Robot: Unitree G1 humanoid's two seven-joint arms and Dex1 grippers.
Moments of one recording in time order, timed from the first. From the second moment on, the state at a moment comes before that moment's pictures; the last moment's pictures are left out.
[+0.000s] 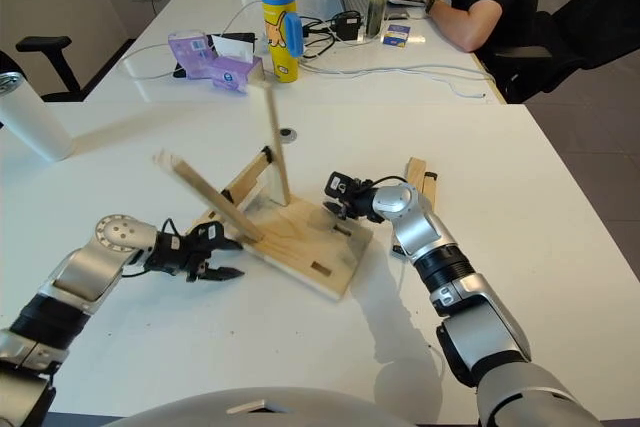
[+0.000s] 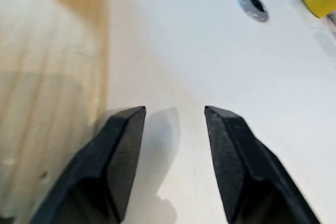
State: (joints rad) left arm -0.31 0.72 -0.32 0.09 -0.04 0.32 -1.08; right arm -0.56 -0.40 0.40 0.41 -0.19 0.20 0.82
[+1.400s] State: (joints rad) left arm -0.10 0.28 0.19 -0.09 -0.16 0.34 -0.30; right arm -0.34 -0.41 -0.20 0.27 0.04 0.44 0.30
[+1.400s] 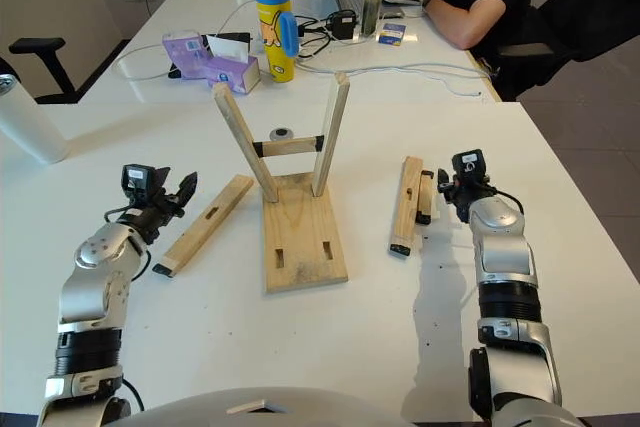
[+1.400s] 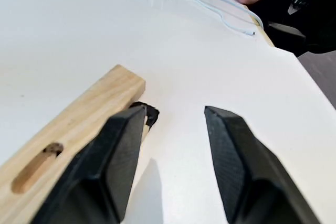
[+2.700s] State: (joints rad) left arm -0.05 0.25 0.14 -0.12 -0.14 0.32 -0.22; right arm -0.30 -0.34 -0.20 0.15 0.17 0.79 0.22
